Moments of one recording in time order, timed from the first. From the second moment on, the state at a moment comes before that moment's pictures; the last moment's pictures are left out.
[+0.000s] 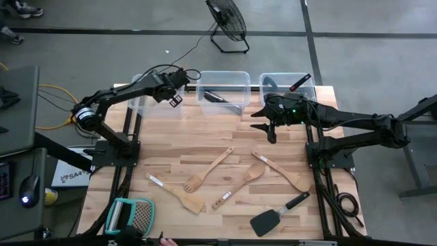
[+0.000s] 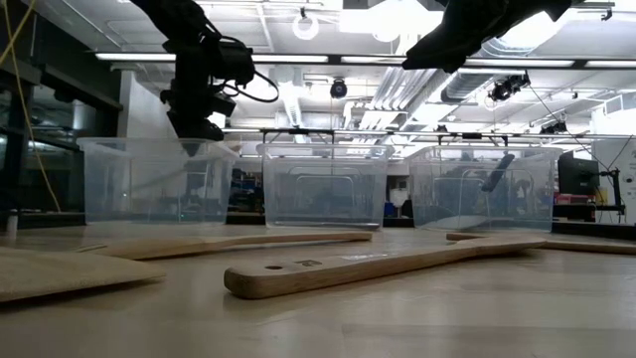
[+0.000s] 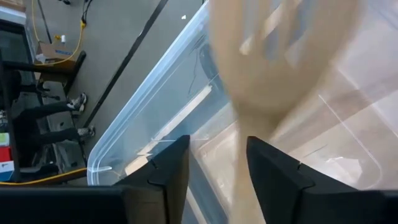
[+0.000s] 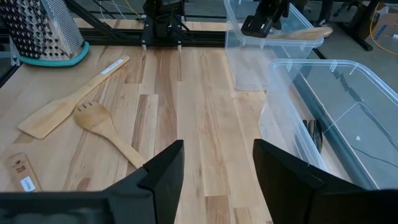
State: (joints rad) left arm 0.67 1.51 1.19 -0.90 -0.72 -0.03; right arm -0.26 1.02 0.82 -0.23 -0.13 -0.12
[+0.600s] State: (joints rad) left arm 0.62 1.36 1.22 -0.89 -0.65 -0.04; right arm -0.26 1.02 0.82 -0.23 -0.13 -0.12
